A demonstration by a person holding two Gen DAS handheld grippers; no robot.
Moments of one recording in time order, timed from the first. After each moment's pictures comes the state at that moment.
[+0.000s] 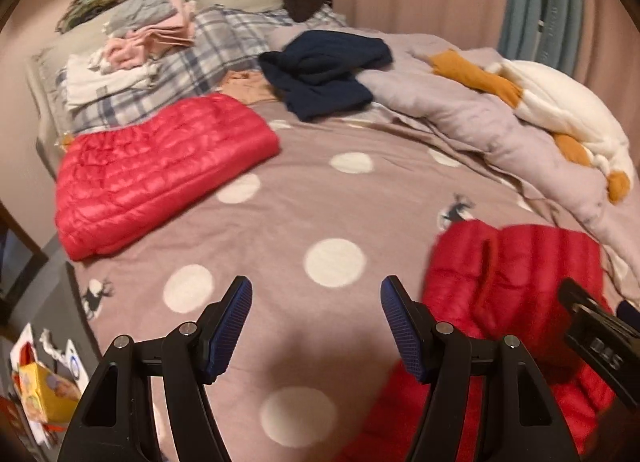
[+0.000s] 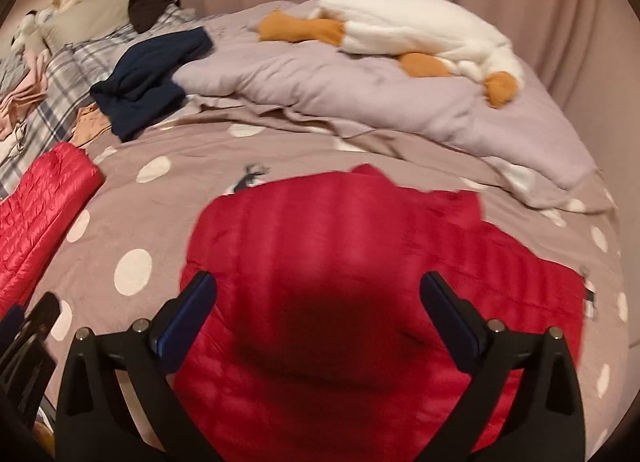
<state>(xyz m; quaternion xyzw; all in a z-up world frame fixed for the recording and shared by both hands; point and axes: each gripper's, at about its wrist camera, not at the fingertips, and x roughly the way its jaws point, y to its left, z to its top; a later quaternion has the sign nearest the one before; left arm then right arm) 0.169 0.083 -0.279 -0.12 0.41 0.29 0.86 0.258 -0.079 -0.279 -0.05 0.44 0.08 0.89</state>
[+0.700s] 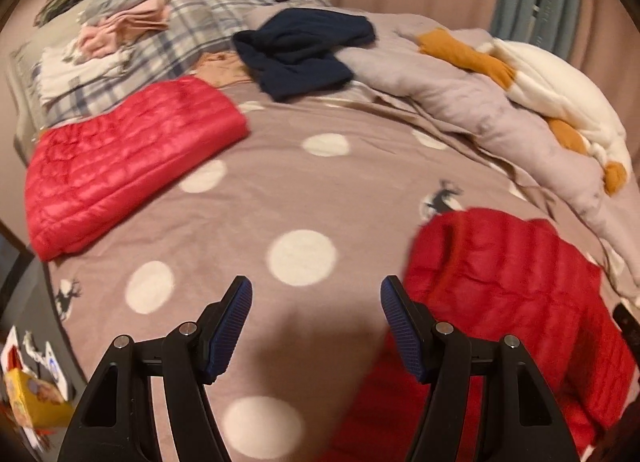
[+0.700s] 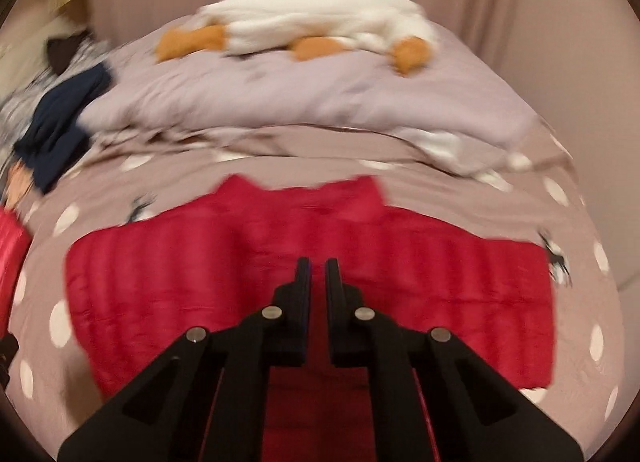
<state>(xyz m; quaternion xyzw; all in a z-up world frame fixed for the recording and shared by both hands) 0.203 0.067 -0.295 -0.14 0.44 0.25 0.85 0.286 -0.199 -0.290 0.01 0.45 -0.07 0.89</state>
